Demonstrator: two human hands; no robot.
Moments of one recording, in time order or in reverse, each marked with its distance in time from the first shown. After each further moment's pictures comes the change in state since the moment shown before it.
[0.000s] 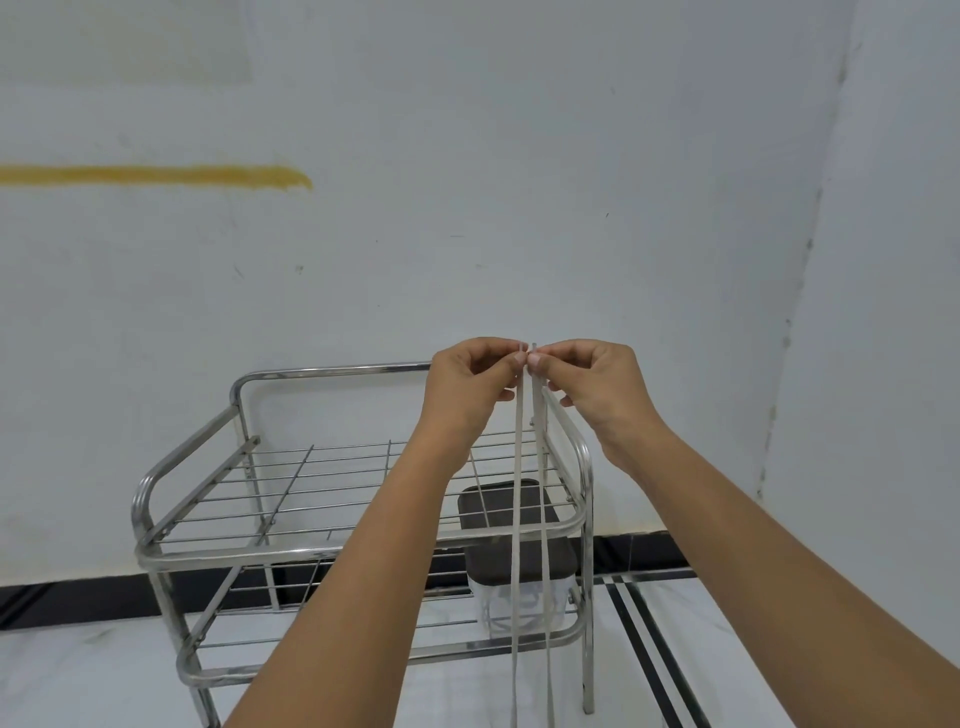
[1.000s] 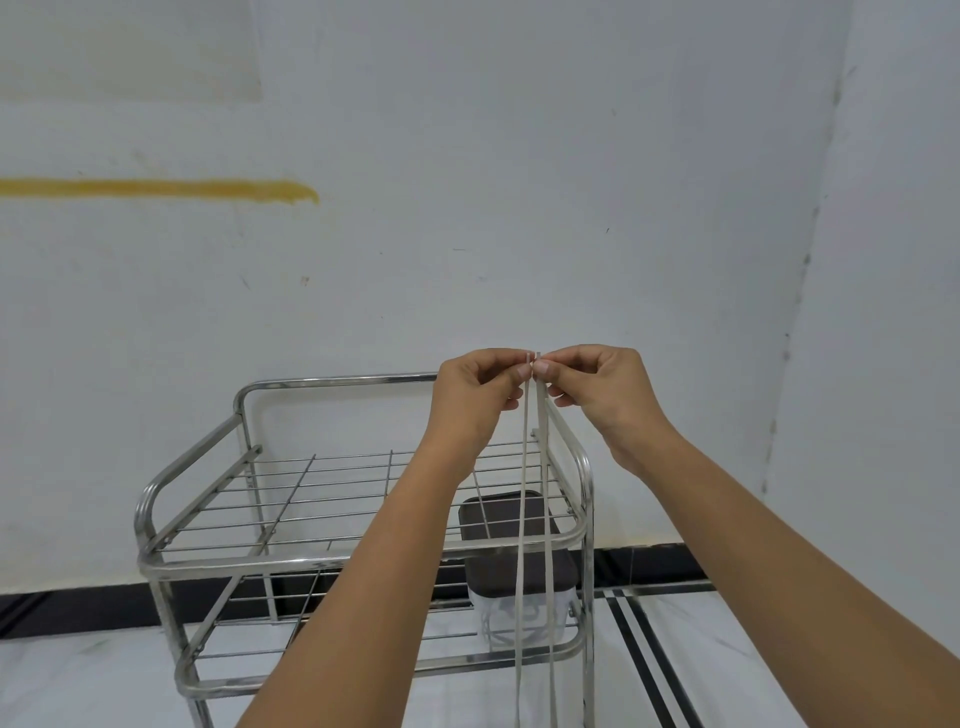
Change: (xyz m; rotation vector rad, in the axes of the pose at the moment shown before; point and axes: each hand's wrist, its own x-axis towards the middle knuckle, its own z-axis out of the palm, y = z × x) left_hand 0.001 0.003 0.003 -0.029 0.004 -0.022; right_hand 0.004 -0.005 -0.006 -0.012 -0.044 -0.030
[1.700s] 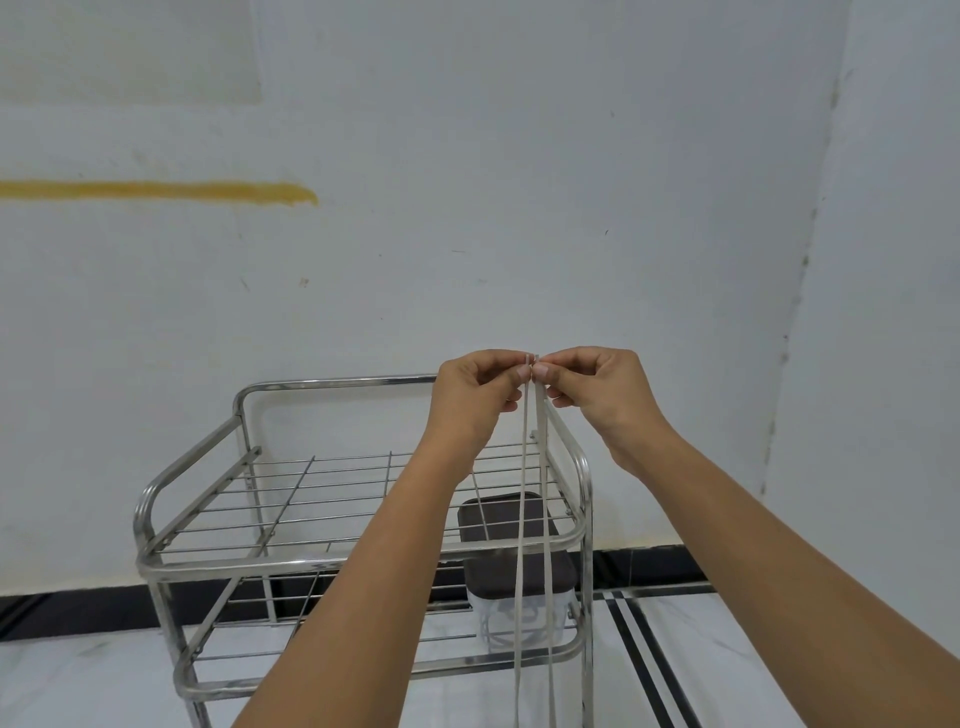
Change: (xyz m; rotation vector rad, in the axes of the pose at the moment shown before) left_hand -0.002 0.003 0.001 0.008 -0.007 -0.003; right_hand 0.000 -0.001 -0.001 0.005 -0.010 0.000
